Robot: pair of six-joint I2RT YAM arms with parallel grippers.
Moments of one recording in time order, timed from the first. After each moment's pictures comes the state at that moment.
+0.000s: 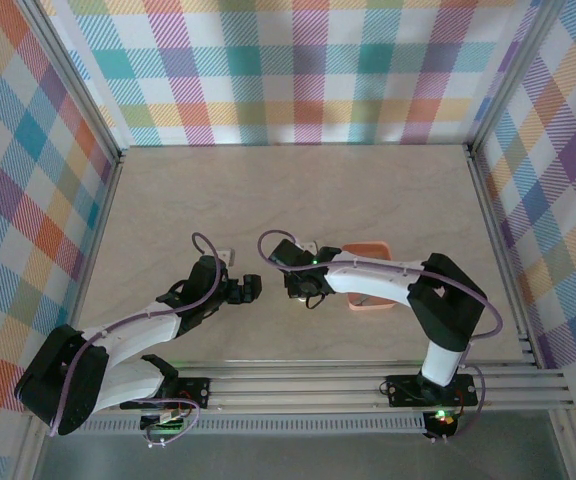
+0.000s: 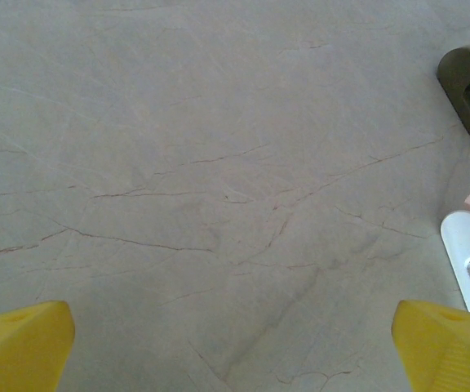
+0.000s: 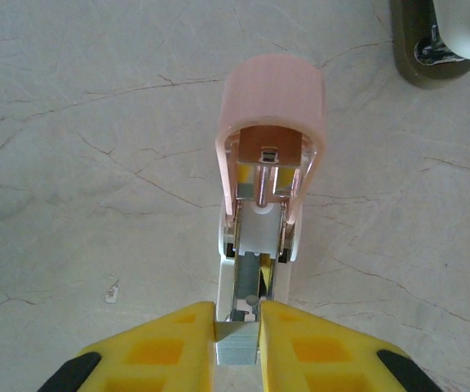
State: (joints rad) left arm -0.55 1.16 0.38 0.05 -0.05 -0.47; right arm 0.98 1.76 1.16 -0.62 0.25 0.81
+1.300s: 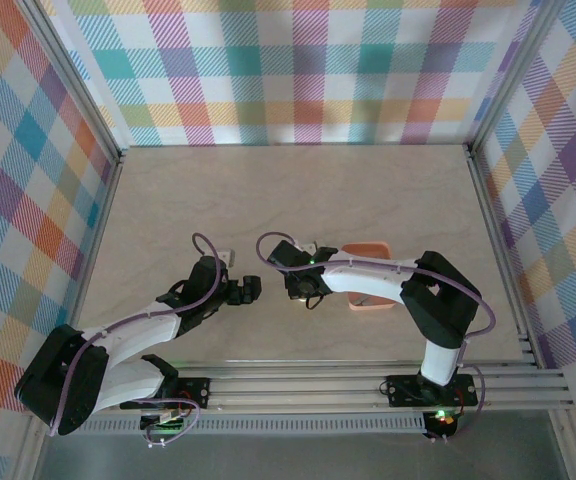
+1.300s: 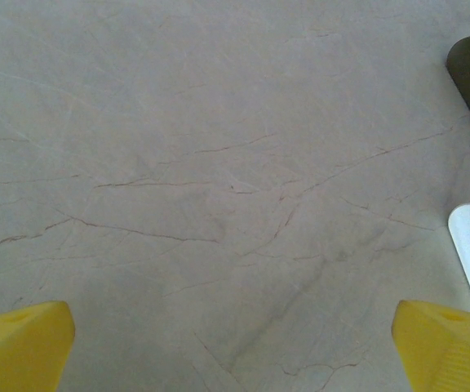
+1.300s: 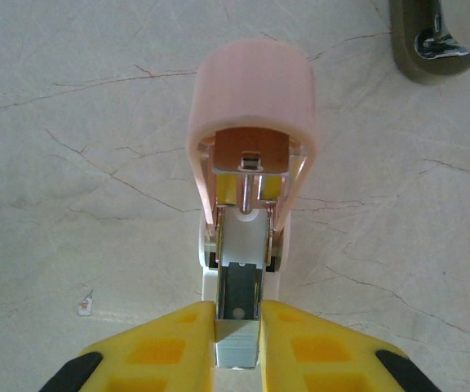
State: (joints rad) left arm -0.55 1.16 0.38 0.03 -0.05 -0.47; right arm 0.98 1.79 1.17 -0.63 0.26 0.80
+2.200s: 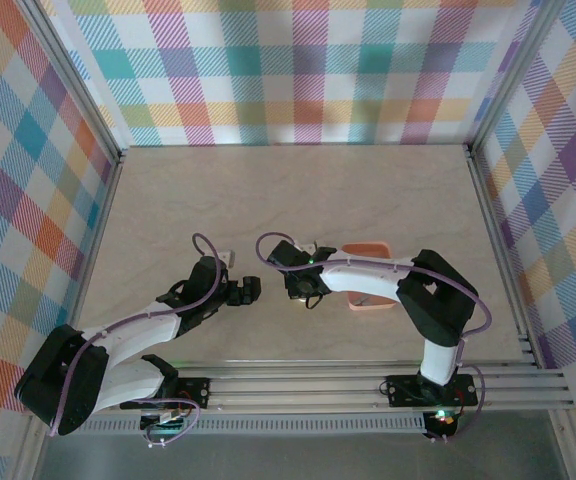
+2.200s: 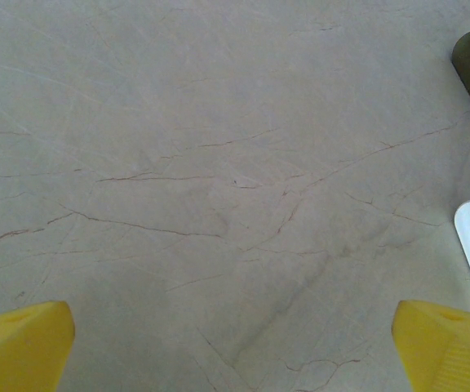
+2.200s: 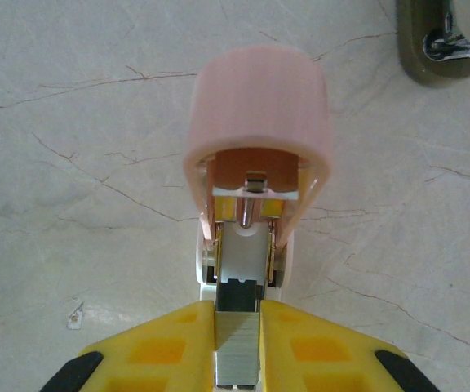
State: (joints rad) left arm -0.55 1.16 0.38 0.02 -0.05 -0.47; right arm 0.97 1.81 1.17 -0.62 0.26 0.79
